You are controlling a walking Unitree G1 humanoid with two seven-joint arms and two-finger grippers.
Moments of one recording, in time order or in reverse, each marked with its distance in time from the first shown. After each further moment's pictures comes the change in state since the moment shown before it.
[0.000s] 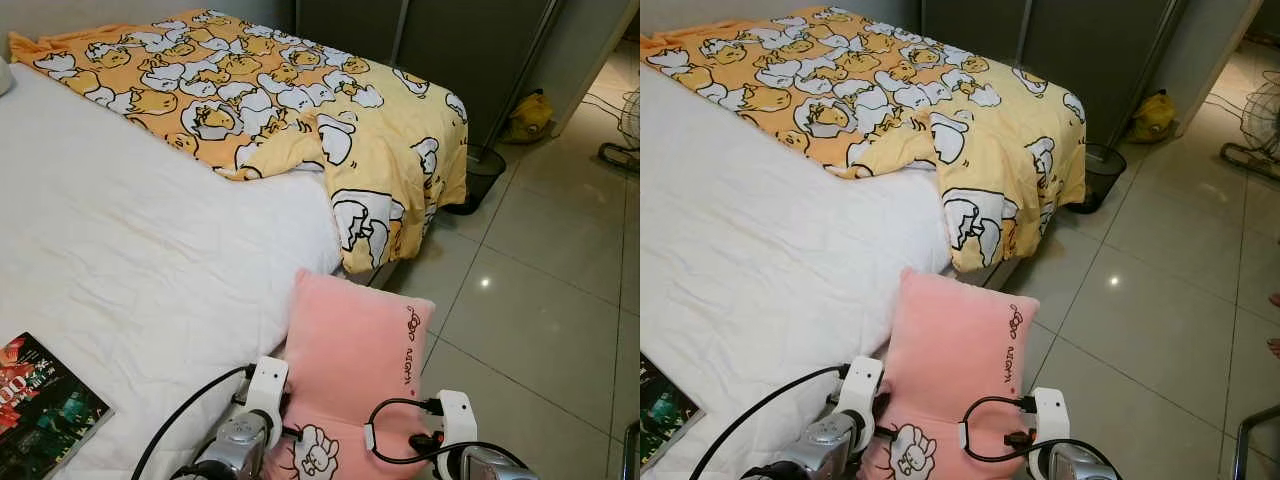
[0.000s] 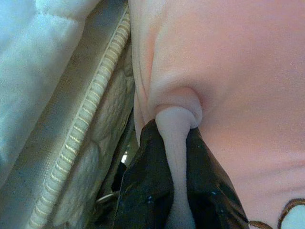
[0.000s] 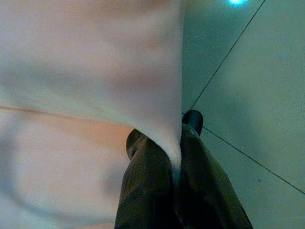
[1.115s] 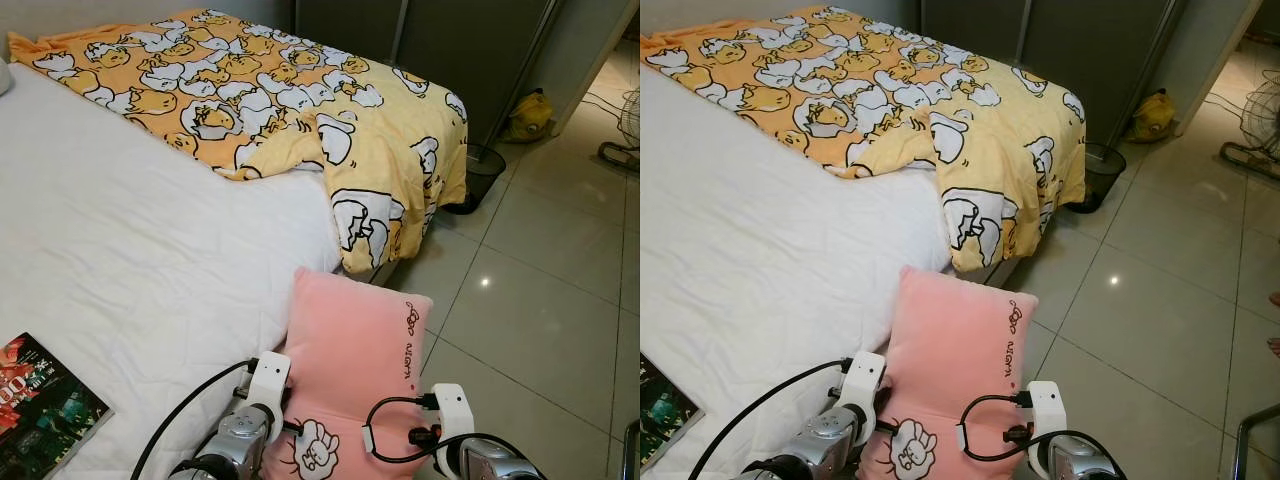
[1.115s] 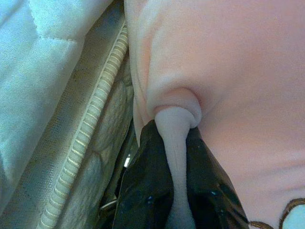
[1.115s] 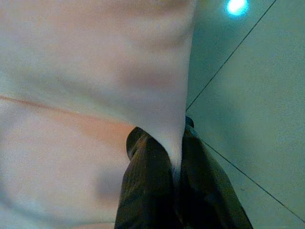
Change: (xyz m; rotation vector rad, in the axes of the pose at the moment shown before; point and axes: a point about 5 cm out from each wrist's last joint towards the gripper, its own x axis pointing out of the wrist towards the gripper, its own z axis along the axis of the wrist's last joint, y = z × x) left arm 0.001 0.000 0.006 0.025 -0.011 -0.003; right arm 0.001 0.002 0.013 -0.103 -0.015 0.000
